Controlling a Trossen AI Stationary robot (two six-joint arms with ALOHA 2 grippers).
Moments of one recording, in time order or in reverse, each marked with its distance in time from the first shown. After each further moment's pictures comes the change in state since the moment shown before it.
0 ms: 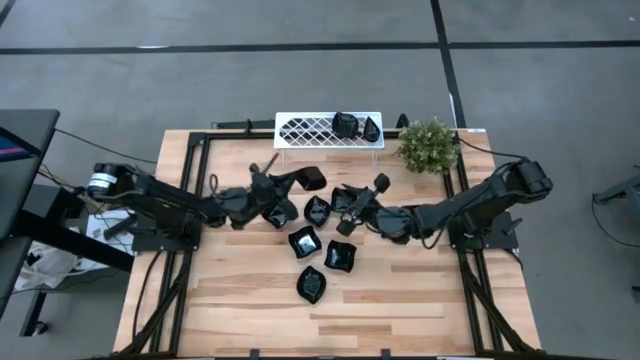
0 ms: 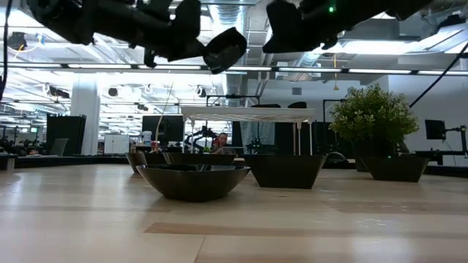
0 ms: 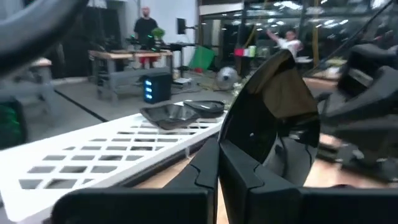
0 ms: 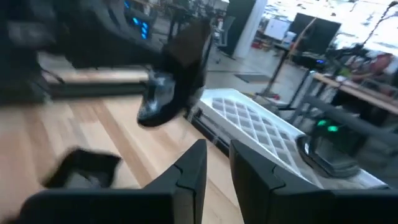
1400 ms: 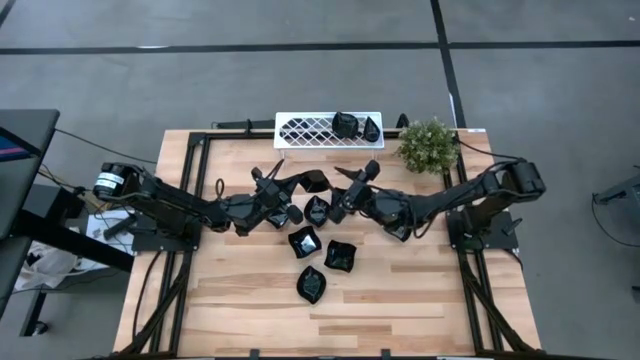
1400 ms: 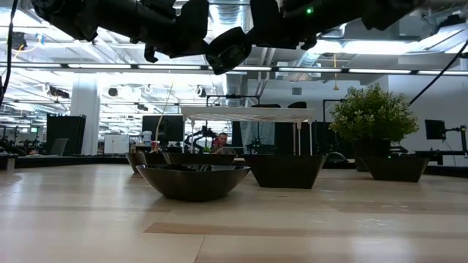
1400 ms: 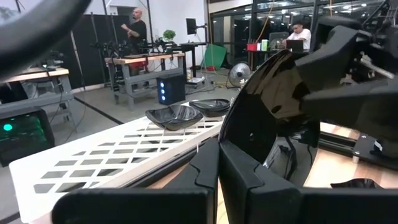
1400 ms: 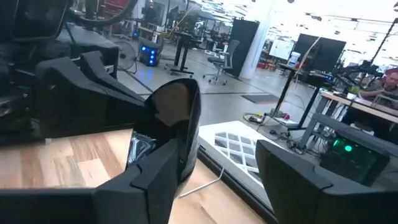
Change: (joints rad) left arm -0.059 0.059 0.054 0.000 -0.107 0.074; right arm -0.130 0.053 0.039 0.190 -0.180 -0.082
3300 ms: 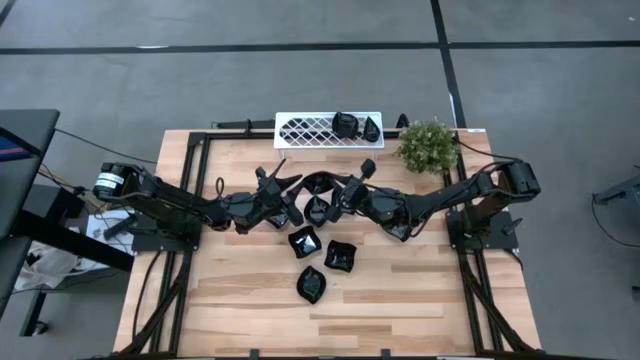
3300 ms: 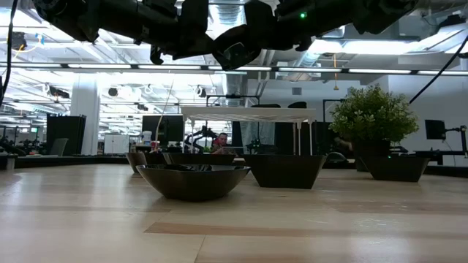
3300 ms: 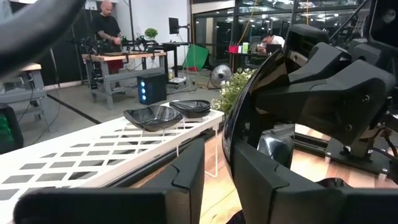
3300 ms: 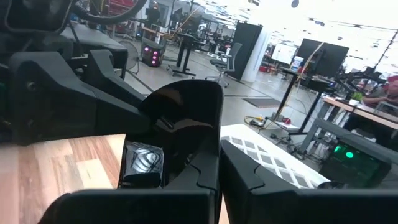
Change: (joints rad) left arm 0.019 -0.002 0.000 -0.005 0.099 -0.048; right arm -0.024 0.039 0.019 0.034 -0.025 -0.035
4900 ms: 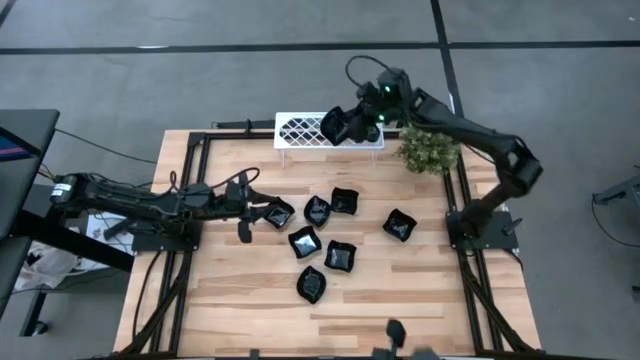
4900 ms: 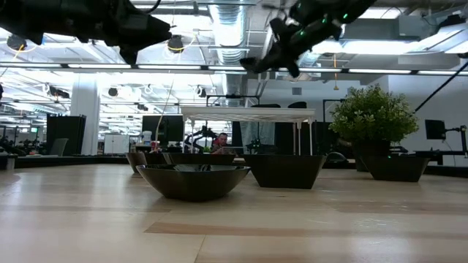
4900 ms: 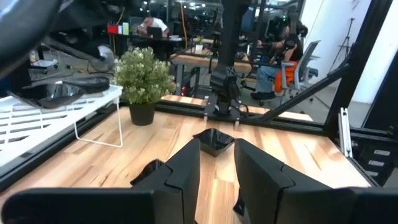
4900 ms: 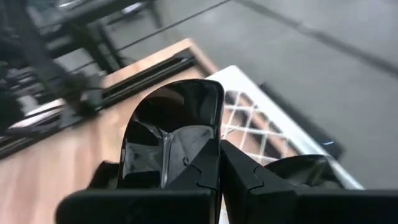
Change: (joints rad) left arm 0.058 -0.615 -0.277 -0.406 0.603 -0.114; right arm -0.831 -0.010 0.533 -1.043 -1.222 0.337
